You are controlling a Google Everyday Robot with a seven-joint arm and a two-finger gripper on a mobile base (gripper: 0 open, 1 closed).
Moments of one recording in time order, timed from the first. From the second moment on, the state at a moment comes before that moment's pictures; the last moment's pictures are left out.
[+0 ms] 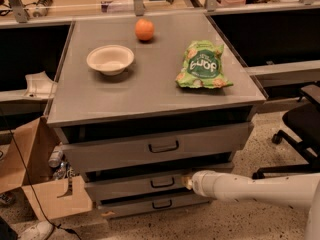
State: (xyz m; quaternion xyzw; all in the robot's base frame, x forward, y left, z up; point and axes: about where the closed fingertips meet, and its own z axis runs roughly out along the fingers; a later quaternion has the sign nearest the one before) arm 0.547 -0.128 0.431 -0.13 0.92 0.18 0.32
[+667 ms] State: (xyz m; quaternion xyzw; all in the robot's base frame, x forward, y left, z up) arm 0.546 -0.126 0.432 -0.13 0.92 0.19 0.32
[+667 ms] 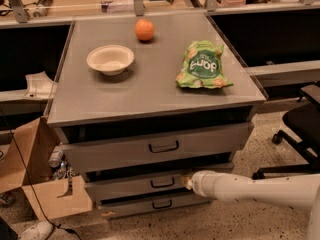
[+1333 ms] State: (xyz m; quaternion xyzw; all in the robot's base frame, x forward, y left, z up) arm 0.546 -0.126 0.432 -0.13 0.92 0.19 0.32
